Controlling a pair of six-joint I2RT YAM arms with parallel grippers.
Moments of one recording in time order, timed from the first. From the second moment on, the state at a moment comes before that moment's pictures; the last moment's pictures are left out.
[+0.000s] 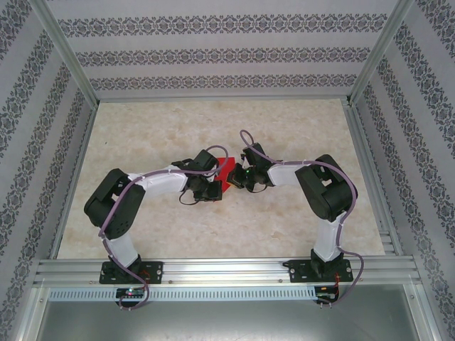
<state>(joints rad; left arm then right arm) -0.66 1.77 1.02 -0.44 0.36 -0.64 0.54 1.93 0.97 0.01 -0.47 0.92</state>
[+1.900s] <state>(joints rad) -0.60 1.74 0.82 -0.08 0.38 -0.71 0.54 1.94 0.97 0.03 -0.49 0.91</state>
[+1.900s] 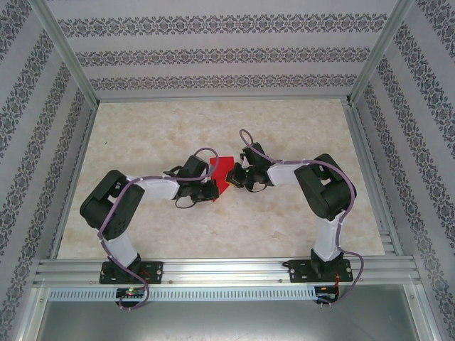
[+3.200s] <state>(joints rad) -0.60 1.72 0.78 -0.05 0.38 -0.71 0.54 1.92 0.94 0.04 -0.54 0.83</state>
